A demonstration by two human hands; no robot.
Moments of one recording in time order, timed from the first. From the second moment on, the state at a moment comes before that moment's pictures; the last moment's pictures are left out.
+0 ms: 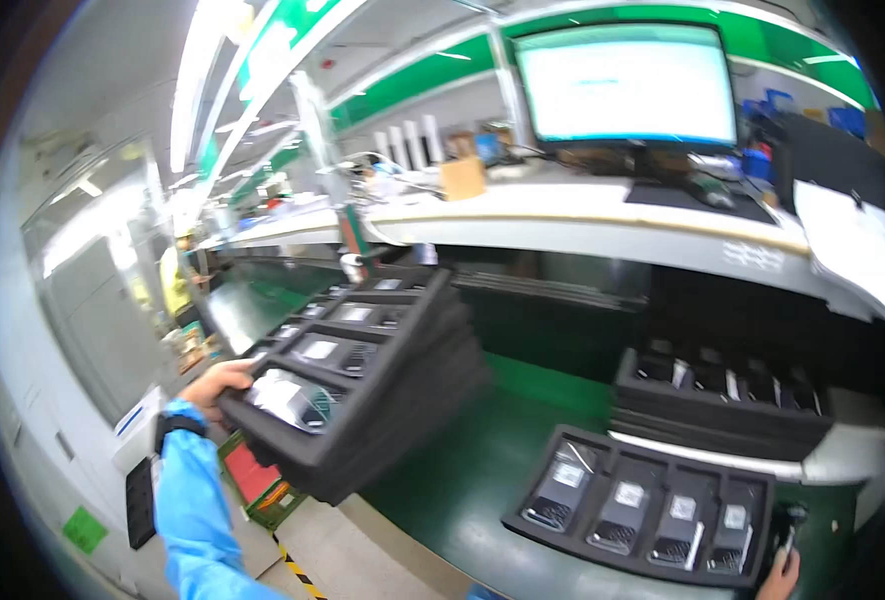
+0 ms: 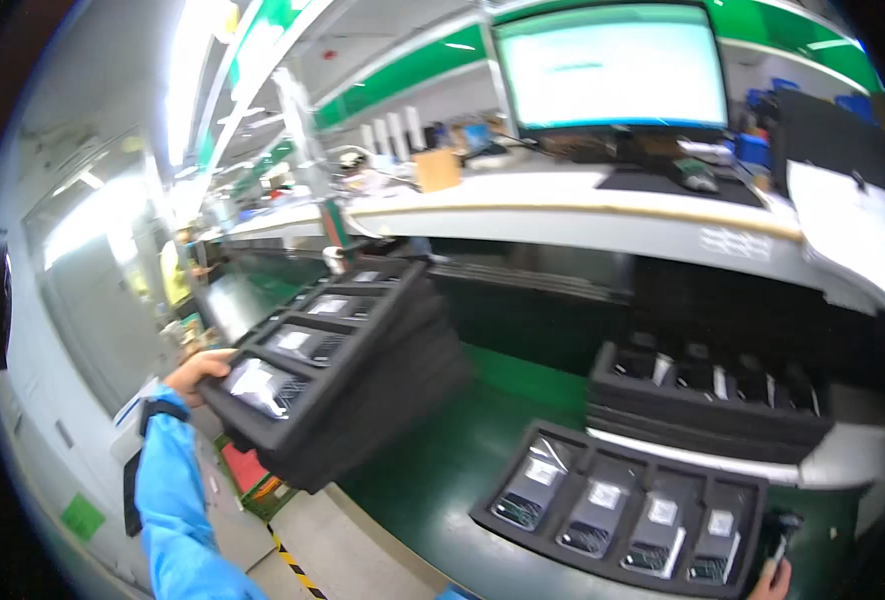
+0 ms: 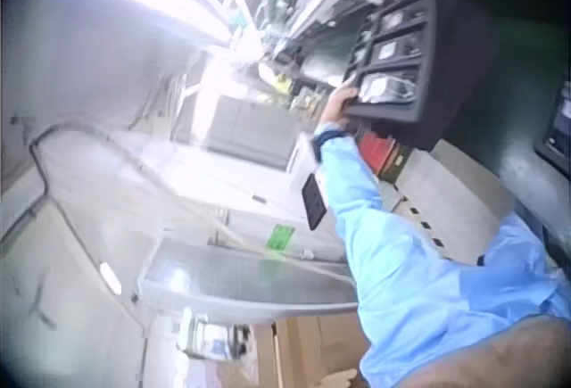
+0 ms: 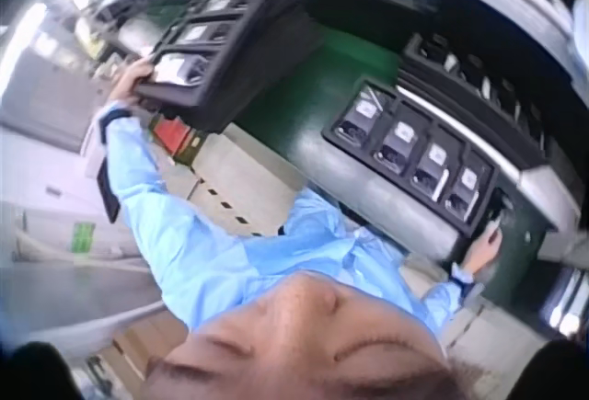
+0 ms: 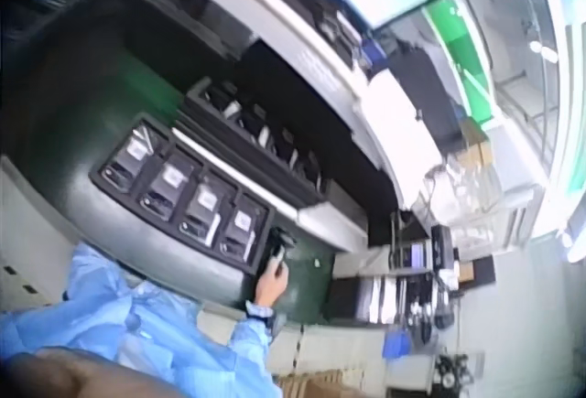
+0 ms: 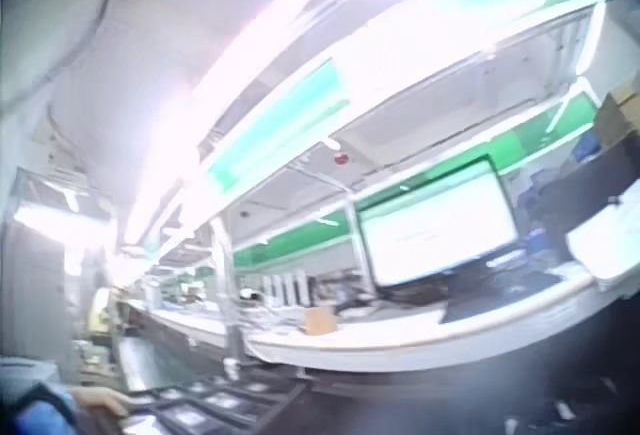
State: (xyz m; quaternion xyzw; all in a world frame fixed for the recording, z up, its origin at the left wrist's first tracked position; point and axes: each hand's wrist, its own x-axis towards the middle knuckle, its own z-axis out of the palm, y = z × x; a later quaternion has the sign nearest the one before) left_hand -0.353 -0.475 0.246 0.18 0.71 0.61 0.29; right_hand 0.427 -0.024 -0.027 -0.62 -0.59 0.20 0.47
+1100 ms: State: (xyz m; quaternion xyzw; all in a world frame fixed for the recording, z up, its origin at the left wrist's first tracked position) left_hand -0.035 -0.043 0.015 0.75 0.59 0.29 -0.01; right_hand 0.225 -0.070 0.047 -0.29 -0.37 0.87 0.16
